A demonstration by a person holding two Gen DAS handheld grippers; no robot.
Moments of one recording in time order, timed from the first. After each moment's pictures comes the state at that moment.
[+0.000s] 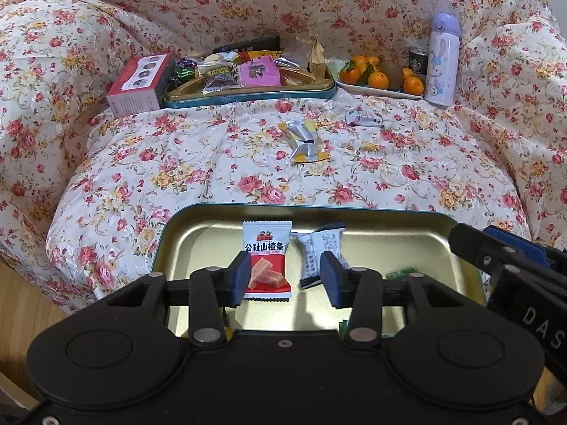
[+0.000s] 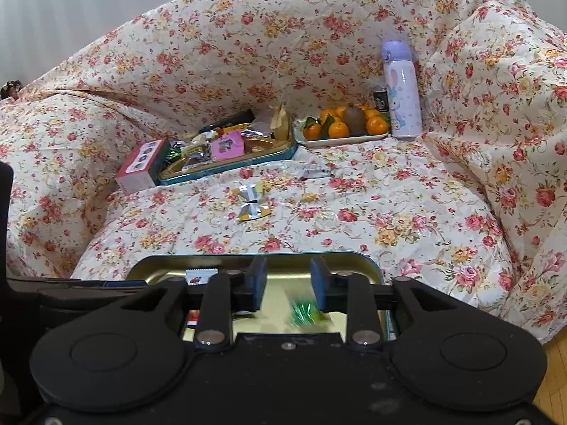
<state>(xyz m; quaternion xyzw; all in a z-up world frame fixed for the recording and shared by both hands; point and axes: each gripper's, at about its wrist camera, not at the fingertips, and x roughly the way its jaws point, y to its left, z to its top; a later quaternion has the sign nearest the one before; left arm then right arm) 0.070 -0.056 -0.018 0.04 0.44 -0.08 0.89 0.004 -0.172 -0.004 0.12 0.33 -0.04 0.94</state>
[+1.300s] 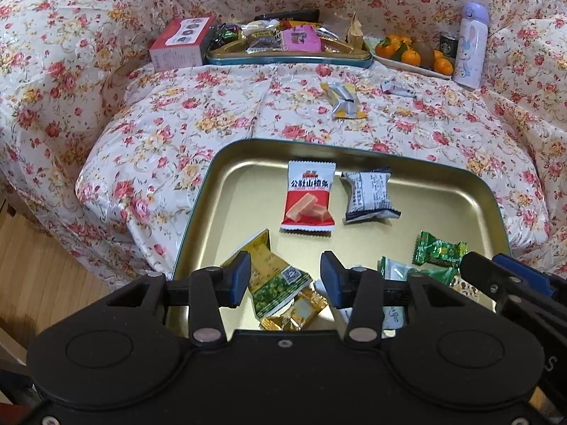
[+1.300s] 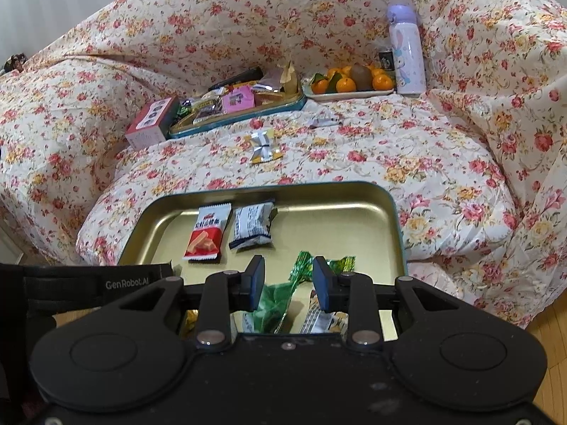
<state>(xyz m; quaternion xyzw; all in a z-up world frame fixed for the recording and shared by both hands) 0.033 -0.023 -0.033 0.02 0.47 -0.04 0.88 -0.028 -0.152 -0.025 0.12 0.38 -0.02 0.92</state>
